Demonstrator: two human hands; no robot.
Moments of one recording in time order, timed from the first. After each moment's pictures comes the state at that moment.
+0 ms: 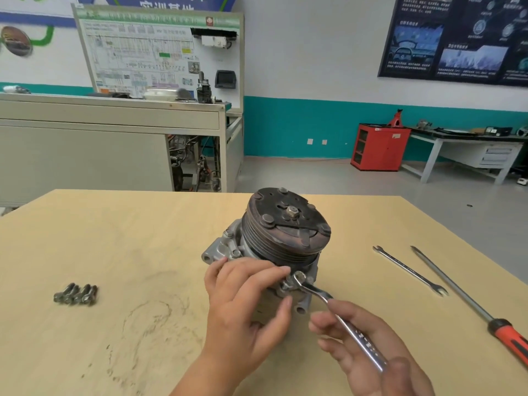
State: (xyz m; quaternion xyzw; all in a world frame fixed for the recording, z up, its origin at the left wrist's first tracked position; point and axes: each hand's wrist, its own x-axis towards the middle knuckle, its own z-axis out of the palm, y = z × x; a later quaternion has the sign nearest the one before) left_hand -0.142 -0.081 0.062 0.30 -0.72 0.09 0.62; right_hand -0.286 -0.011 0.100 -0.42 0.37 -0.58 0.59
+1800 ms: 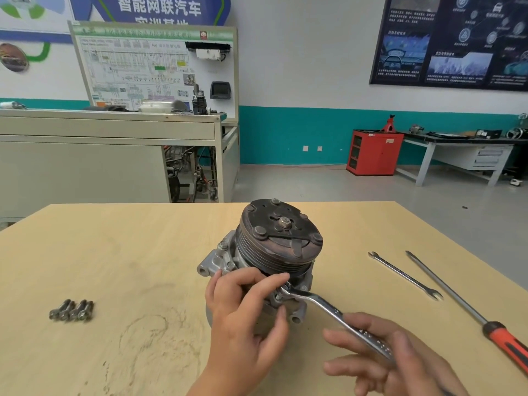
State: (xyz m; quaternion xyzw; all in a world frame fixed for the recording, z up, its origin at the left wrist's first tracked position) left_hand -0.150 -0.078 0.057 0.35 -0.71 0.05 0.61; right_hand -0.317 0.002 0.095 -0.49 0.38 -0.59 0.52
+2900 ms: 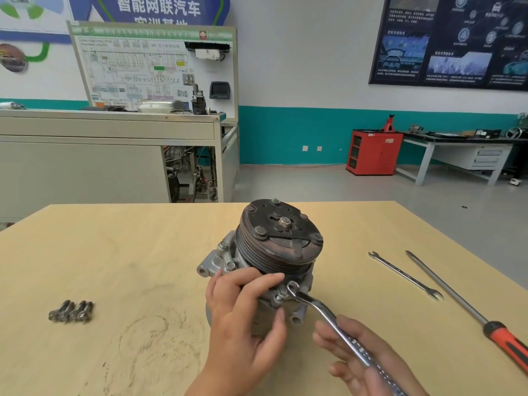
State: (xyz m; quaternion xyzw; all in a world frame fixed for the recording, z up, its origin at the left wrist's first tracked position) left_hand -0.147 -0.077 0.059 0.33 -0.71 0.03 0.62; right_hand -0.294 0.001 0.101 -0.43 0.36 -0.59 0.59
